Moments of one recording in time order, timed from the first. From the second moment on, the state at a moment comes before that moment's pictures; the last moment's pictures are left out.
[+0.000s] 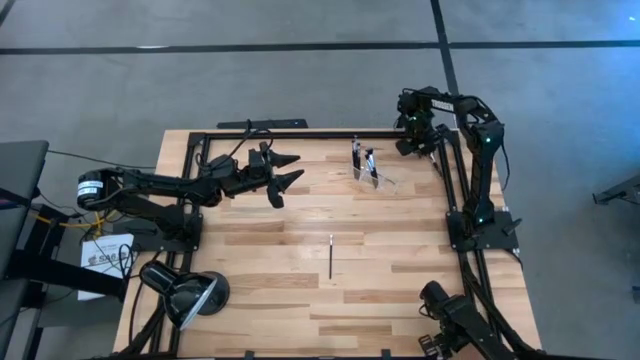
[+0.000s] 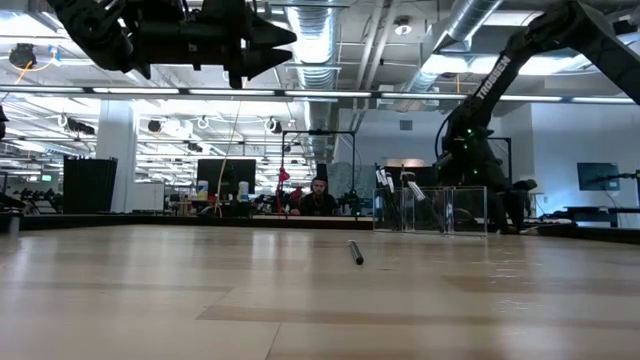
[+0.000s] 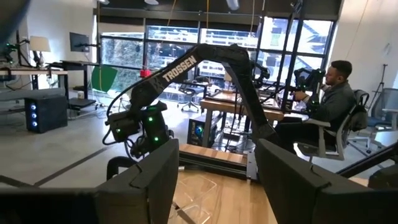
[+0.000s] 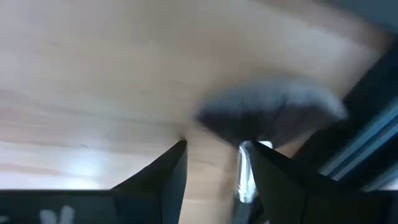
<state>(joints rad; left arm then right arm) 0.21 1.27 0.51 0.93 -0.02 -0.06 -1.15 2.10 1.42 -1.22 0.11 0.08</state>
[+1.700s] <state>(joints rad) 0.24 1.27 0.51 0.91 -0.02 -0.06 -0.92 2.11 1.66 -1.39 0.12 -0.11</state>
